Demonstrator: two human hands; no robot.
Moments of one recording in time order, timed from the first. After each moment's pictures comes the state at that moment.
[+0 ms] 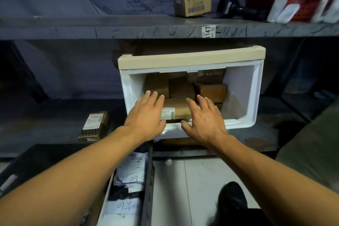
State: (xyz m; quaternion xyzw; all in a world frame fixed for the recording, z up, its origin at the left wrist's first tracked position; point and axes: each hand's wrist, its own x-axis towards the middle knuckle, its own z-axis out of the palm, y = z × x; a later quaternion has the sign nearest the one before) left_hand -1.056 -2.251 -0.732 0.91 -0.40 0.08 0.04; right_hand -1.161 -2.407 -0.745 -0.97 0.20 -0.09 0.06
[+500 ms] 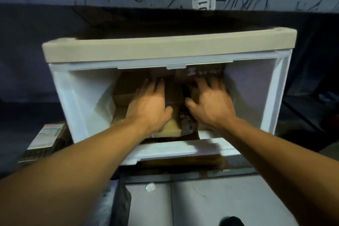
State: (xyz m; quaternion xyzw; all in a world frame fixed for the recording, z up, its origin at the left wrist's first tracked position) left_hand -0.976 -2.393 -0.765 0.92 -0.36 0.08 0.14; right_hand -1.067 -2.539 -0.763 -0.94 0.26 -0.18 0.08
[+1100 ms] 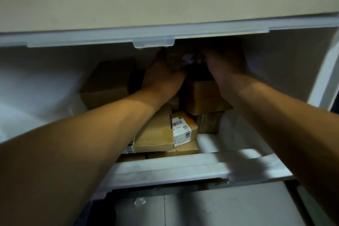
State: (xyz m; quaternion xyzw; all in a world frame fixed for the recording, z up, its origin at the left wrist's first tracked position) left_hand -0.914 -2.505 -0.781 0.80 -0.31 -0.02 0.52; right_hand -0.991 -2.615 -0.750 -0.75 0.33 -0.36 0.44
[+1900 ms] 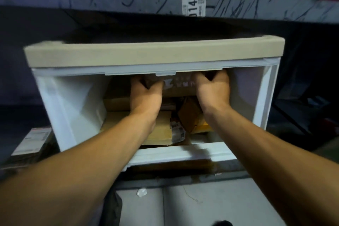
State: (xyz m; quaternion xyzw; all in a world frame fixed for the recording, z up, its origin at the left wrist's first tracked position) left_hand -0.984 -2.433 -0.752 0.67 -0.08 -0.03 0.74; right_hand -1.055 -2.531 -0.727 -0.67 0.31 -0.43 0.52
